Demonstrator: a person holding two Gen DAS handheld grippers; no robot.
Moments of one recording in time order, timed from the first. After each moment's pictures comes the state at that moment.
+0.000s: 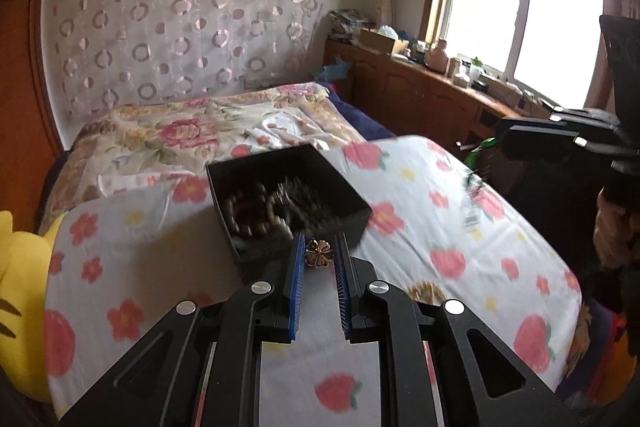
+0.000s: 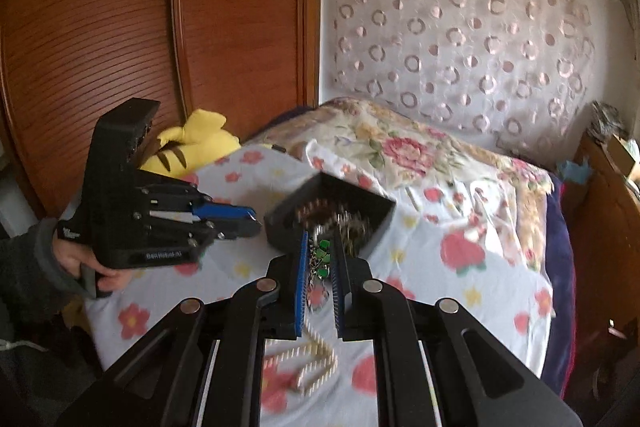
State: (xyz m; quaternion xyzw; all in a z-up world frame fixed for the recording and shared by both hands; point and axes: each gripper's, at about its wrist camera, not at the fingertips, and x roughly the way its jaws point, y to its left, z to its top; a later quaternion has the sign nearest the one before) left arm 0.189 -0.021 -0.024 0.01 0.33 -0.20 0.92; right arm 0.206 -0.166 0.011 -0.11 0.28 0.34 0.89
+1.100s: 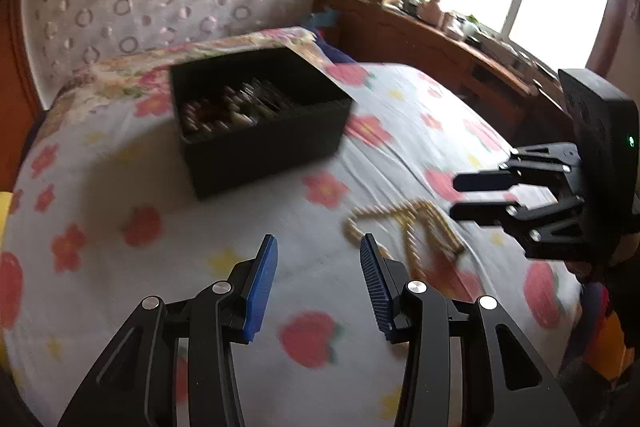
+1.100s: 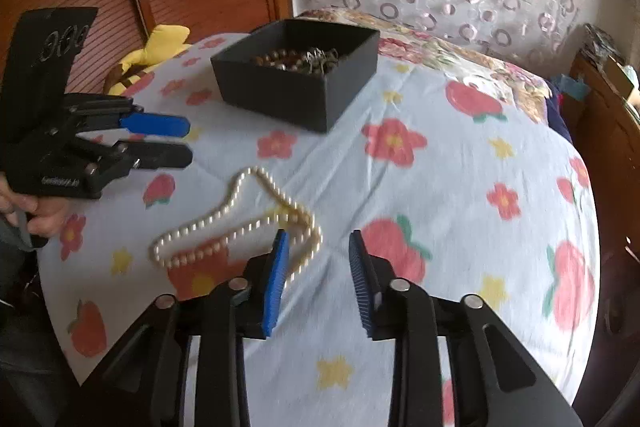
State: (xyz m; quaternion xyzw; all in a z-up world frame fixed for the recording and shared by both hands) left arm 0.165 -0.044 -0.091 0.02 0.42 -0.23 0.88; right arm 0.193 -0.192 -0.126 -0.12 0.42 0.28 0.85
